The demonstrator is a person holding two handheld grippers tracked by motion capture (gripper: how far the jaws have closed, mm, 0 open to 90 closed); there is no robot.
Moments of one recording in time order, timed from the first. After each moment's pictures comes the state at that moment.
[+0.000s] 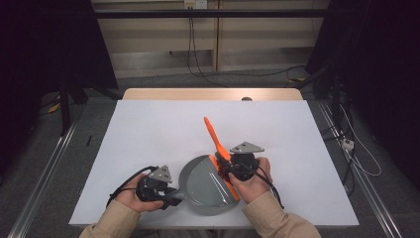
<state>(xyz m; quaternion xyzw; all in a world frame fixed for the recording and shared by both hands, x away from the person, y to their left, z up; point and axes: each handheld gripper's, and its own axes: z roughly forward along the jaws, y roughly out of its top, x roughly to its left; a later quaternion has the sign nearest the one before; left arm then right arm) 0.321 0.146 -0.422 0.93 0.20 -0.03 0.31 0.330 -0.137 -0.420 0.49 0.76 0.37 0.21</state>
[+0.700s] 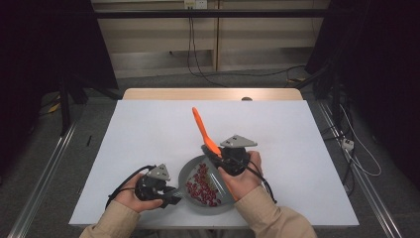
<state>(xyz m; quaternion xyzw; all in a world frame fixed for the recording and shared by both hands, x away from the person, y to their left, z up) 0.323 0.151 -0.423 0.92 0.22 -0.03 0.32 0.339 -0.116 -0.394 0.47 0.75 0.42 0.20</state>
